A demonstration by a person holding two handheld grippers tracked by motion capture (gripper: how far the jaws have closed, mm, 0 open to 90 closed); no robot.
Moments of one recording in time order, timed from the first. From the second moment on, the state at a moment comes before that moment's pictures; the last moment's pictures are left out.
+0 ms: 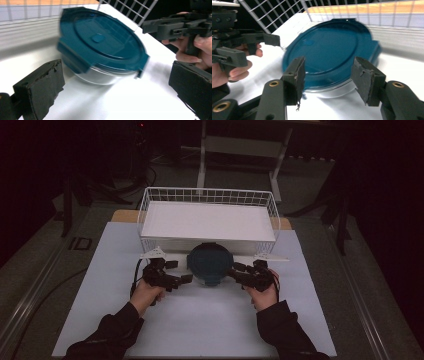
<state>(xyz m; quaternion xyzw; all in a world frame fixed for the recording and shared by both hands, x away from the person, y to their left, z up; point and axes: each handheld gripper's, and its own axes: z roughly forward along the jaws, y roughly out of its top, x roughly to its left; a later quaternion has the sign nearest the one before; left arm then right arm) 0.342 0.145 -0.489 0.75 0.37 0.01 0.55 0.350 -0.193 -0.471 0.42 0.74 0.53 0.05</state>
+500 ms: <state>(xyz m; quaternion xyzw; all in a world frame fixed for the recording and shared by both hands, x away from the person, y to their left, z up) 0.301 0.155 -0.478 0.76 0.35 0.04 0.55 0.315 -0.171 -0.479 0.39 0.77 0.51 0.01</state>
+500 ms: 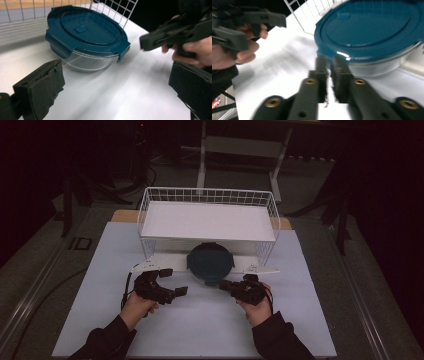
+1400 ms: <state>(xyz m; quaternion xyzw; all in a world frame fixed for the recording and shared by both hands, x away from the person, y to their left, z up) 0.271 0.153 -0.486 0.76 0.34 0.06 0.55 0.348 -0.138 -0.500 0.40 0.79 0.47 0.04</state>
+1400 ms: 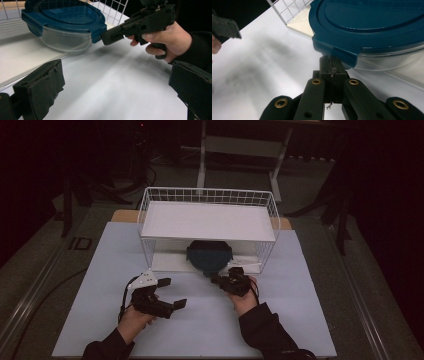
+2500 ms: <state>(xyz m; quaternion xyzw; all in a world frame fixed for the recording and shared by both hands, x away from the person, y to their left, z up) 0.266 0.151 -0.486 0.77 0.32 0.07 0.55 0.360 -0.131 -0.496 0.40 0.79 0.47 0.05</state>
